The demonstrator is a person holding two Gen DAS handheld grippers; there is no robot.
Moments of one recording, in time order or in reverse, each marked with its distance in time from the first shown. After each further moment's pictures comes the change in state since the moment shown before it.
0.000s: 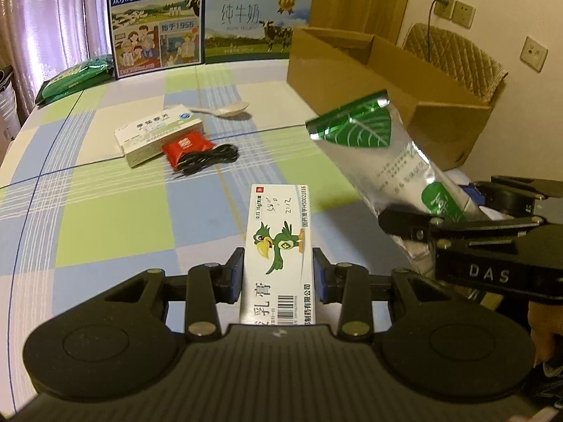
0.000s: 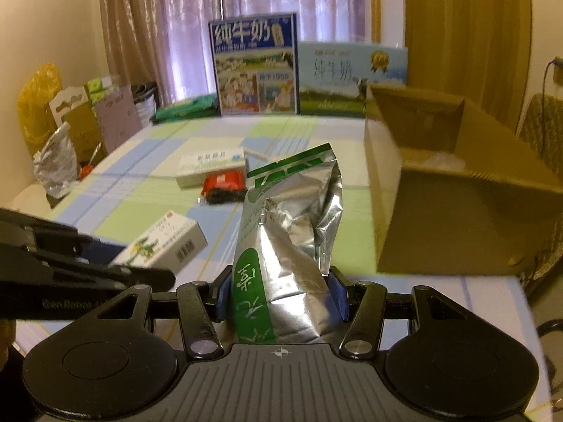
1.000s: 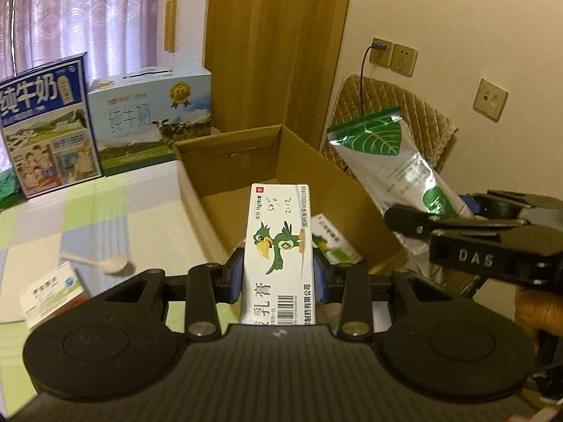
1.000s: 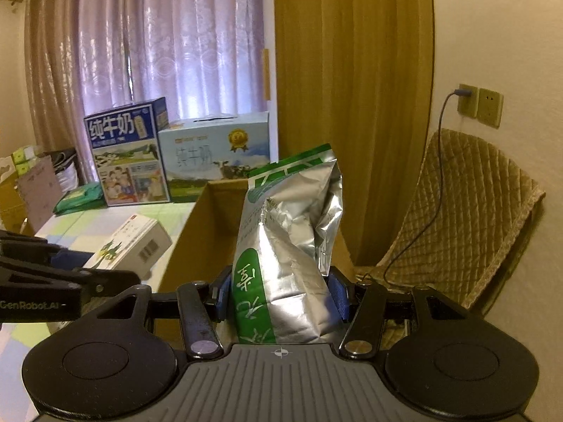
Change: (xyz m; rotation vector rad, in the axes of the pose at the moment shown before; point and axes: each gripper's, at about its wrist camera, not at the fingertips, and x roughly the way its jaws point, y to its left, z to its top) left arm 0.052 -0.130 0.176 0.100 -0.131 -0.136; right arm -0.051 -0.183 0.103 0.110 -0.130 -0.202
